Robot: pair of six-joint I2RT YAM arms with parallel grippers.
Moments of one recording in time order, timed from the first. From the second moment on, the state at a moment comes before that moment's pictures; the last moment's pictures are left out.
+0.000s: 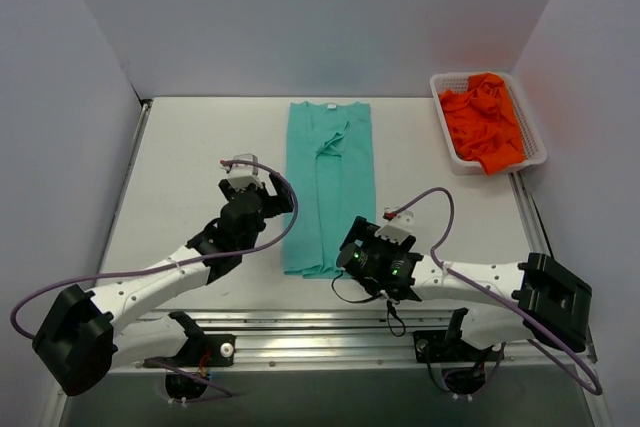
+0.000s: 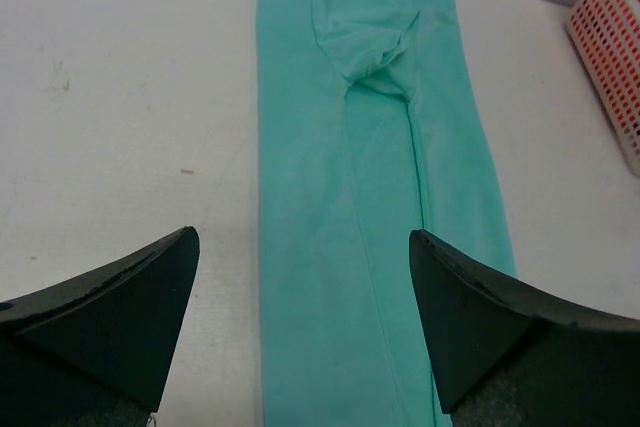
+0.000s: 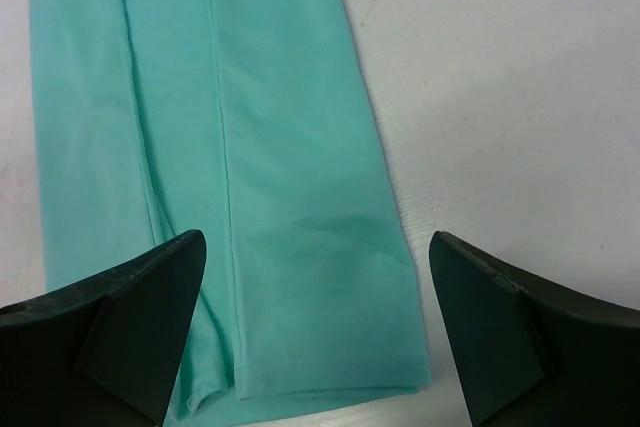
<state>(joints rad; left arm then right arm) -0.73 1.14 0.62 0.30 -0.56 -0.47 1.12 1.29 0.58 -0.30 0.99 1.26</state>
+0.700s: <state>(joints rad) -0.97 1.04 0.55 -0.06 -0.54 -0.68 1.22 0.99 0.45 -0.37 0.96 1.23</state>
